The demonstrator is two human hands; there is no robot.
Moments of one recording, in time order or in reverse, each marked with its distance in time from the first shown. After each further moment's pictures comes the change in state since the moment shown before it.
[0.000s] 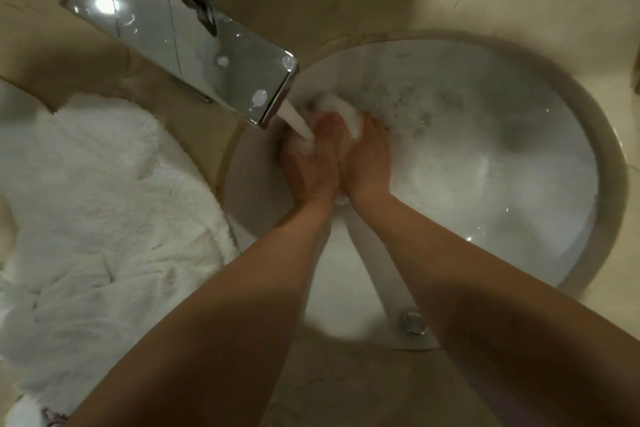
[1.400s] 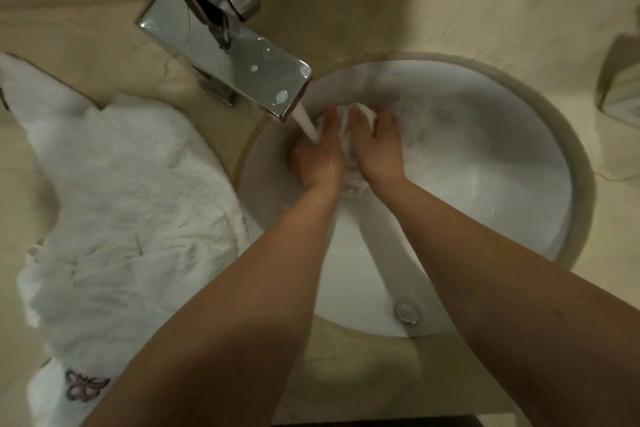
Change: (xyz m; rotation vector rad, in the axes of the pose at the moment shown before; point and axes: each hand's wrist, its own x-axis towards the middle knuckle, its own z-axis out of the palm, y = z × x) left_hand -0.006 0.047 0.000 0.044 0.009 -0.294; right_hand 0.002 -0.027 -0.047 0.446 -0.118 0.178
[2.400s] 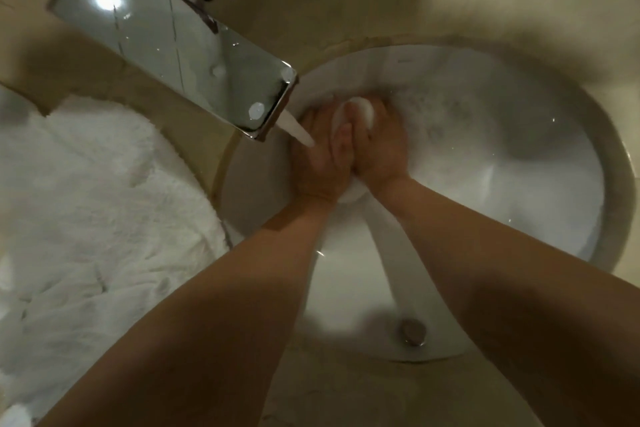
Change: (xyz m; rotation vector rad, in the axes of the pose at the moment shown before) left_hand 0.046 -0.061 0.012 0.431 -0.027 0.808; right_hand 0.034 0.032 0.010 -0.313 0.094 -0.277
